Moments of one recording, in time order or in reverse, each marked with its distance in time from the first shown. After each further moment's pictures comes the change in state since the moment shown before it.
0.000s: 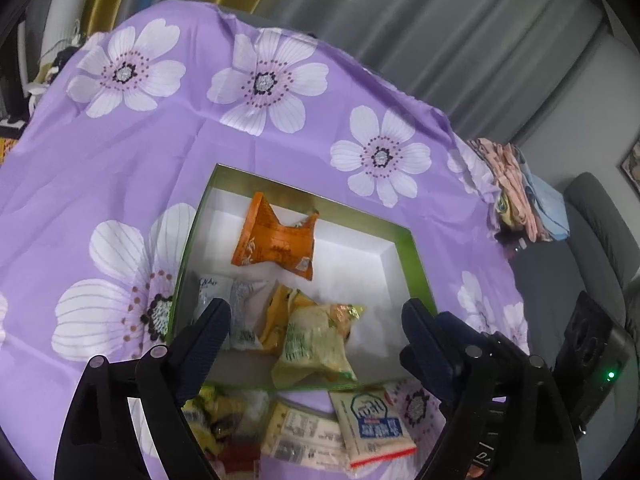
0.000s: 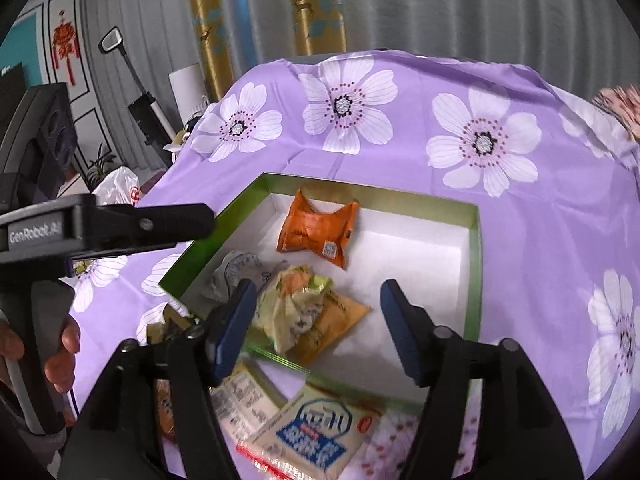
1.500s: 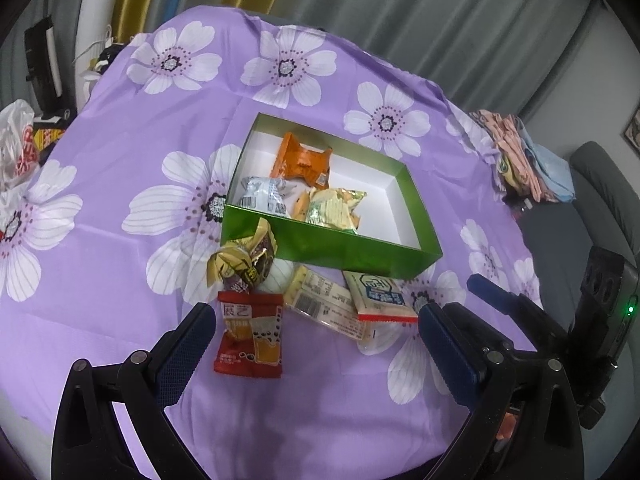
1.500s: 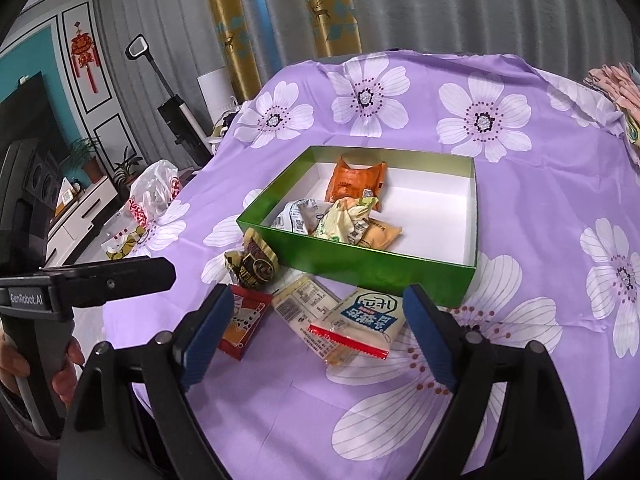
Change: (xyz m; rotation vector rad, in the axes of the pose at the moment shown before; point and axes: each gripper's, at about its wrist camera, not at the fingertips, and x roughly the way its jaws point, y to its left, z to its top) left arm -0.085 -0.015 -0.101 0.026 0.024 0.105; right arm -0.078 0.030 -0.061 0.006 0.004 0.088
